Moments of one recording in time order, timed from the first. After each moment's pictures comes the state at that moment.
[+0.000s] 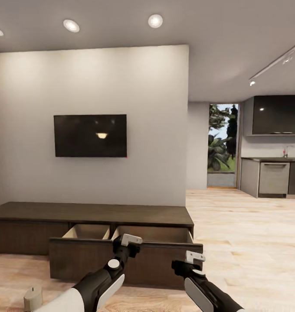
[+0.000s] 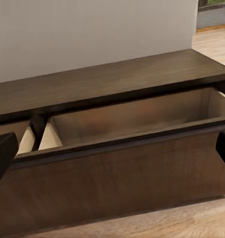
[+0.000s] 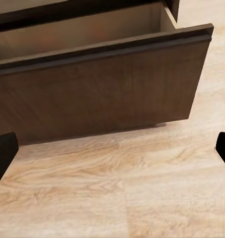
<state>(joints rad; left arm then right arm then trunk) -0.60 -0.04 -0.88 -0.57 0.55 -0.07 0.34 -0.47 -0.05 0.68 -0.70 -0.85 0.14 -0.46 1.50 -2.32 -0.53</state>
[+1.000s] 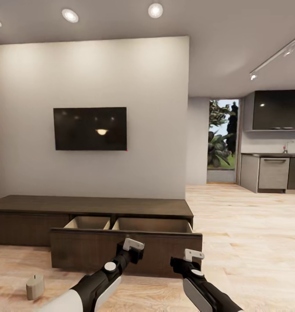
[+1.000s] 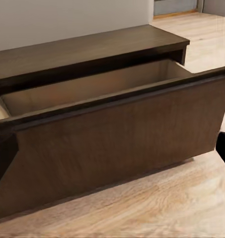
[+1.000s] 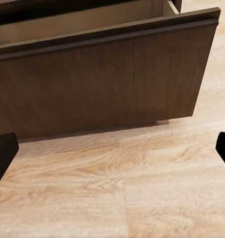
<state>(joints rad) -0.60 -0.03 -0.87 -0.50 0.56 -0.11 0.12 -0.46 -0.04 0.67 -0.72 -0.80 0.10 -0.46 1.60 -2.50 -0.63</state>
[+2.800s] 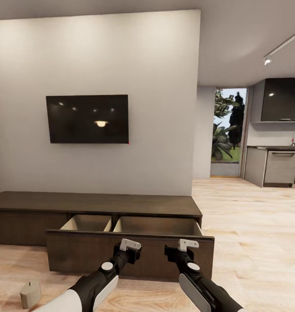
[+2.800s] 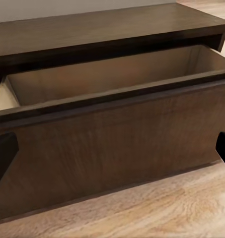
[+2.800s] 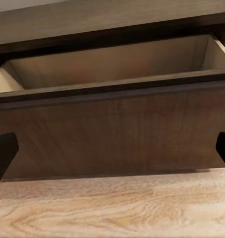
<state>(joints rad) -0.60 -0.03 -0.81 -0.47 0.56 -0.11 0.09 -0.45 -0.04 0.68 -0.87 -0.73 0.09 -0.47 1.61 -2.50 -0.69</state>
